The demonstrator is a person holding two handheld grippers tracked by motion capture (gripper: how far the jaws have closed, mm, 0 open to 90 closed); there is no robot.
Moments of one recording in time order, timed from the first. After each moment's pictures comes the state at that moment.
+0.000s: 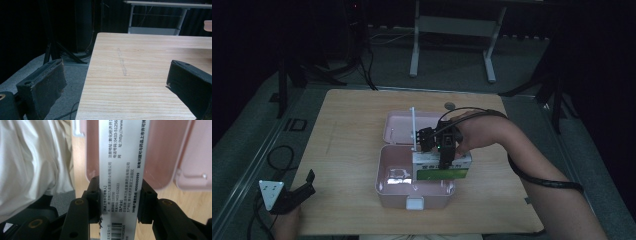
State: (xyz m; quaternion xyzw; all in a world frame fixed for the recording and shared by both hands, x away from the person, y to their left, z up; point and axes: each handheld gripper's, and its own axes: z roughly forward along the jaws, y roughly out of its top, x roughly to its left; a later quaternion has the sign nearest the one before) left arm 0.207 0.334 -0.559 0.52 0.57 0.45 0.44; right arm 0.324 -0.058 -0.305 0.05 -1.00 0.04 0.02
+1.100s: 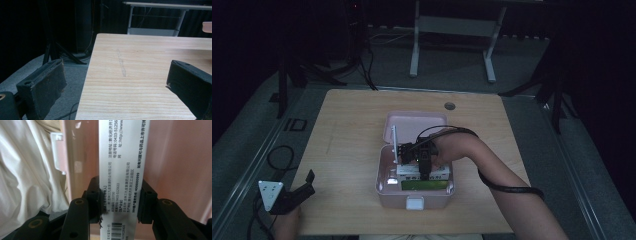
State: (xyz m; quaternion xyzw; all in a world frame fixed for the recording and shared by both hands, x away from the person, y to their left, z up) left arm 0.206 0.335 -0.559 0.52 0.57 0.45 0.45; right arm 0.336 -0.022 -0.383 0.04 -1.00 0.05 0.04
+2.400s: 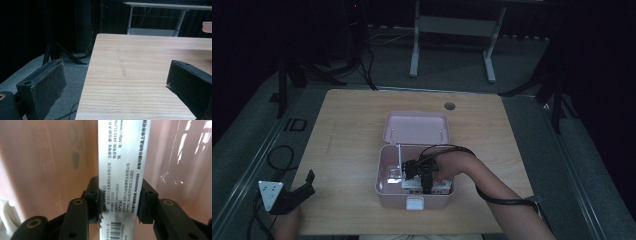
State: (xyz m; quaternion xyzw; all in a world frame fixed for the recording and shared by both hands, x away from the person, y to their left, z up) left arm 0.206 0.335 -0.559 0.52 0.57 0.45 0.45; right arm 0.333 -0.032 -0.456 0.02 -1.00 0.06 0.08
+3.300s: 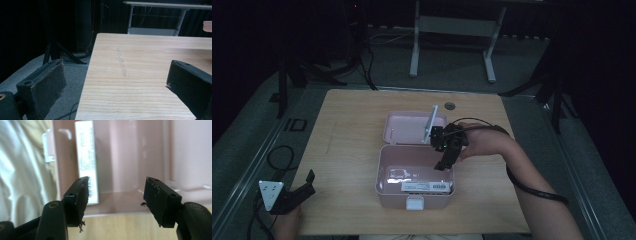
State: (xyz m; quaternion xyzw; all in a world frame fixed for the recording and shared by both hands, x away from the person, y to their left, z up) left arm 0.207 0.334 -0.559 0.52 0.57 0.45 0.45; right arm 0.352 -0.096 -0.348 -0.02 -0.99 -0.10 0.00
